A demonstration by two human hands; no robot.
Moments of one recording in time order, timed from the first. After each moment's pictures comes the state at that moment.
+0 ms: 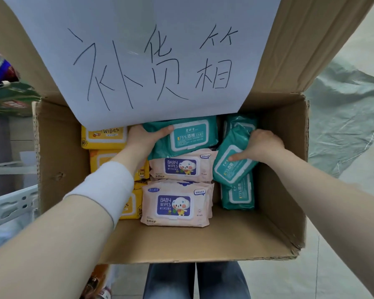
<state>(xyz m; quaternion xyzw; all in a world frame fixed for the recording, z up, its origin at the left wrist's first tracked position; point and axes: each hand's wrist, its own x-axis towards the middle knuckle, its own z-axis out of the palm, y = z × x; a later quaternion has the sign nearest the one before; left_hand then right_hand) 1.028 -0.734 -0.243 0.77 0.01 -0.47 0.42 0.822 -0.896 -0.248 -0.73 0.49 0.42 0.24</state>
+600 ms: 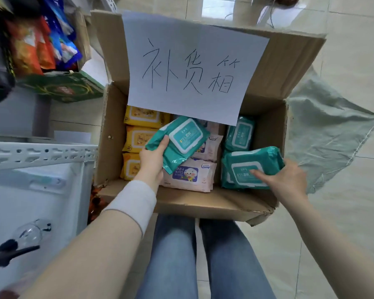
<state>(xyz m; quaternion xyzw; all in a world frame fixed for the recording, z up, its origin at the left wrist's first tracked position) 0.969 -0.641 -0.142 0.65 0.25 -0.41 0.59 0.740 -0.797 -0.102 -0.72 0.63 0.10 0.28</state>
